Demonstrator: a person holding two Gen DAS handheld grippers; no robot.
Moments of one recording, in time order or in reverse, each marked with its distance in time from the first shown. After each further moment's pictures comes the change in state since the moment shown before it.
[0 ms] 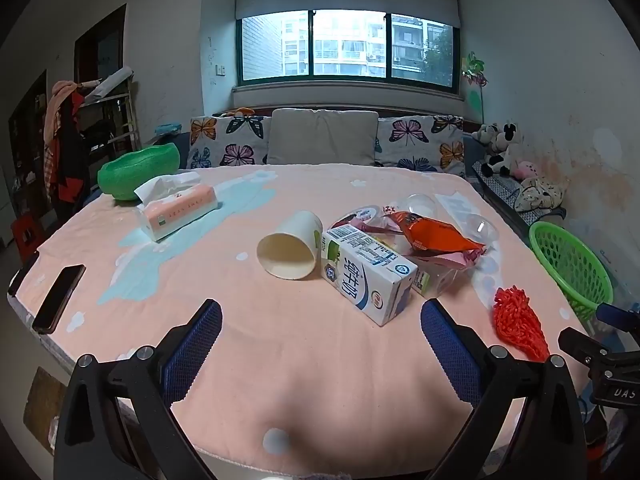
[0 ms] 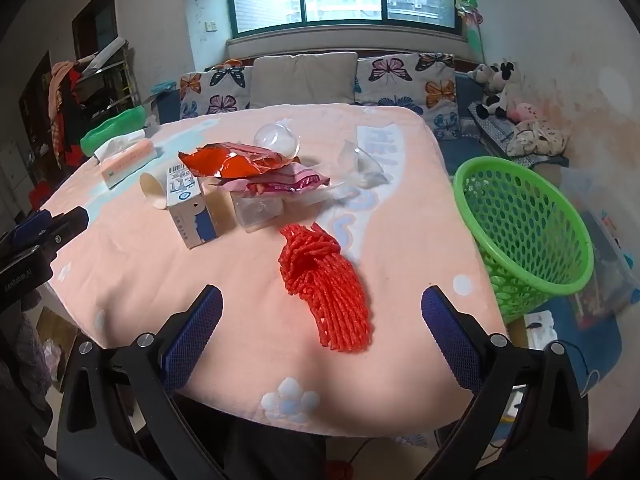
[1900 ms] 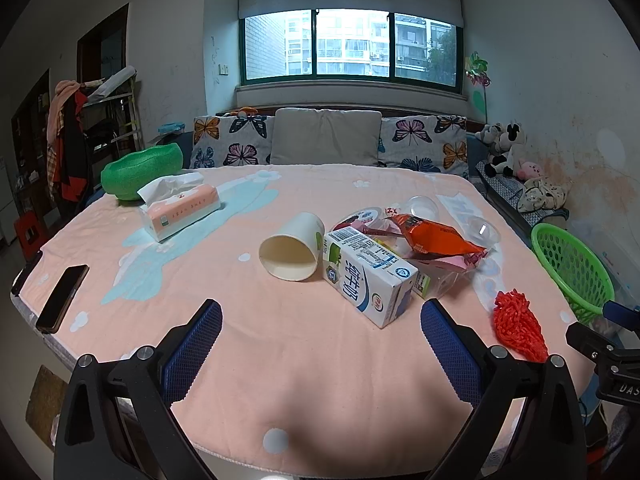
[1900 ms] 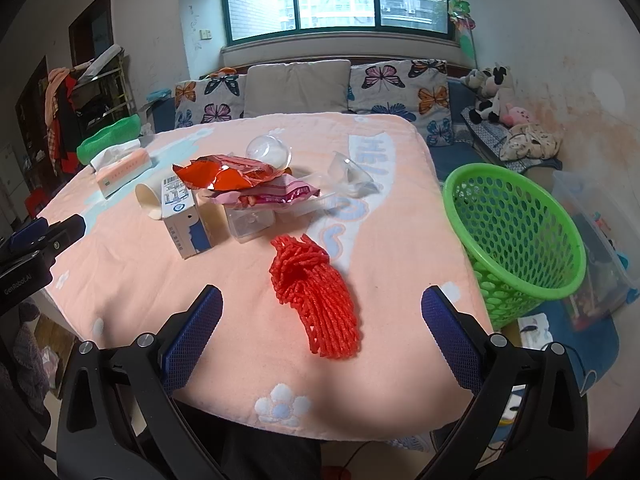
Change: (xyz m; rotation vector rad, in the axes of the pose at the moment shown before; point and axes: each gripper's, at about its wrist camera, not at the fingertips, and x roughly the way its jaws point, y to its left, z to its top) left arm -0.002 0.003 0.005 -0.011 -0.002 0.006; right arm -0.008 -0.004 0.006 0.007 -0.024 -0.017
